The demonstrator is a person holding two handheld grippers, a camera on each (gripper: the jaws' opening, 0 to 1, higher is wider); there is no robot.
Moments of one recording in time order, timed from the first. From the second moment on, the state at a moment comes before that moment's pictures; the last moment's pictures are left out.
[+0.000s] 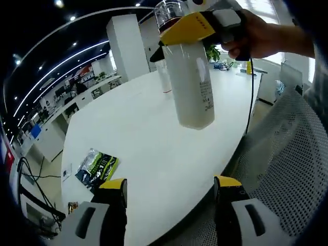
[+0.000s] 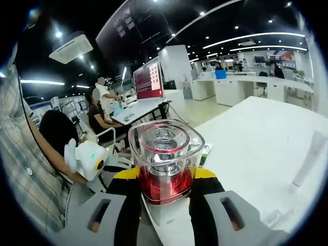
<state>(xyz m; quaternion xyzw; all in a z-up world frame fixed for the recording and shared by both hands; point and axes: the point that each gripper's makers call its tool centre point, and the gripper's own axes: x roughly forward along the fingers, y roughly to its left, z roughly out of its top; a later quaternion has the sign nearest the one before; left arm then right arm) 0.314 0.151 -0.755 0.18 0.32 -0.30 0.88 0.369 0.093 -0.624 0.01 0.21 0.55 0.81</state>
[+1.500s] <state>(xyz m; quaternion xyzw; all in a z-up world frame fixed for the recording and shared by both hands) 0.312 0.156 -0.765 0.17 0.36 -0.30 0.87 0.469 -0.021 -0.634 -0.01 0.20 0.46 0.87</state>
